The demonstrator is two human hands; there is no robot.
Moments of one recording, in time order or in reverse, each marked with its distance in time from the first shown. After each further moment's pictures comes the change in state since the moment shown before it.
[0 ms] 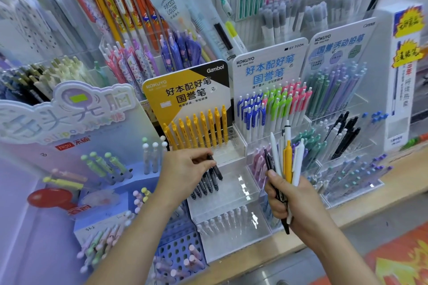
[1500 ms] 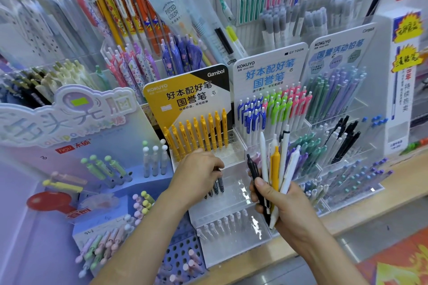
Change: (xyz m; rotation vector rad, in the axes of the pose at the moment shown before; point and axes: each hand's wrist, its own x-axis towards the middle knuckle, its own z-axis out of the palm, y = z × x) left_hand 0.022 -0.013 0.025 0.594 -0.254 0.325; right_hand -0.001 0.006 0.016 0.048 -0.049 -0.057
